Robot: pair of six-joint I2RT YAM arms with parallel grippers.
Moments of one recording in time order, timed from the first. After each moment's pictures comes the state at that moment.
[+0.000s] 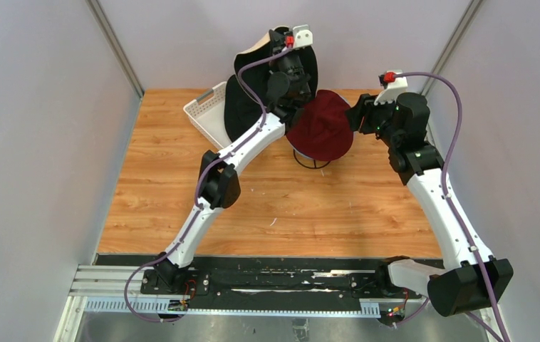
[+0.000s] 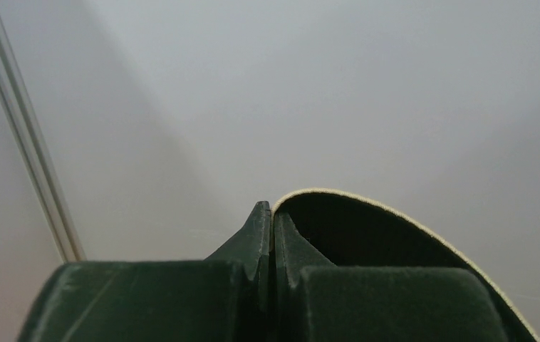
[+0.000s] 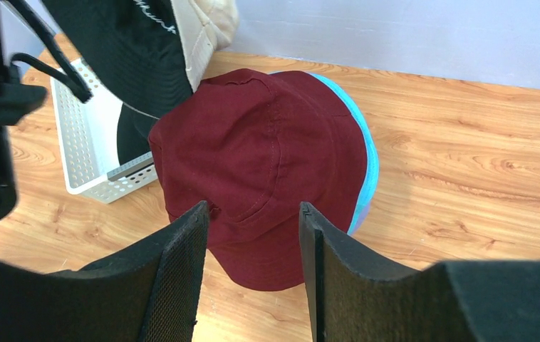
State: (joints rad) left arm -0.72 2.47 2.51 0.85 -0.88 0.78; right arm 0.21 1.17 1.20 -0.24 -0.15 0.12
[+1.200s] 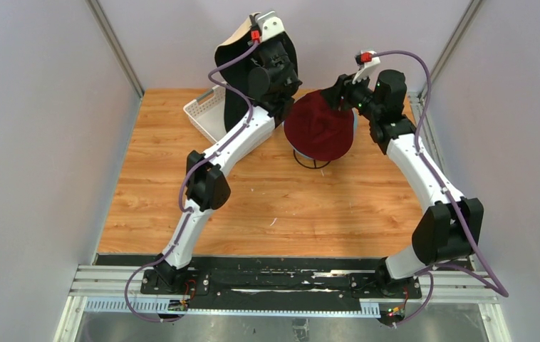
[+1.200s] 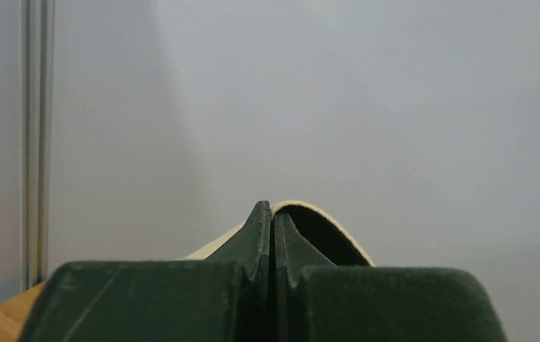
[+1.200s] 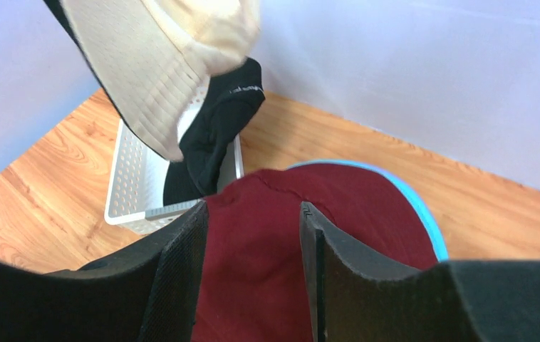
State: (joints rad) left arm -0.70 2.34 2.45 0.97 -0.94 0.62; right arm 0.21 1.50 1.34 0.05 -0.43 0.11
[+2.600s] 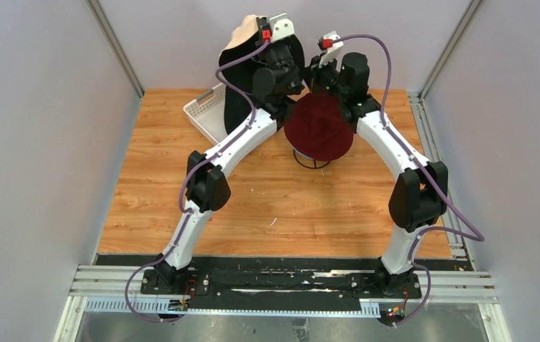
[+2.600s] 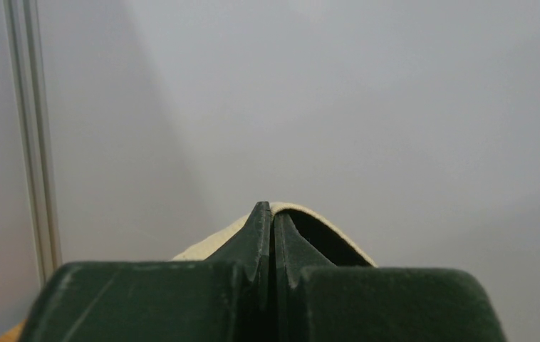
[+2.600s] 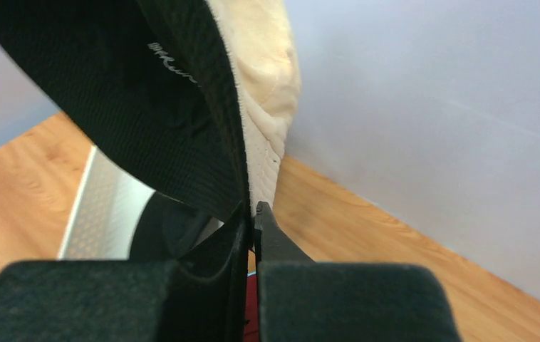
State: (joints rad) left arm -0.72 2.33 2.41 0.93 -0.91 0.68; right arm 0.35 1.81 1.65 0.13 -0.36 0.01
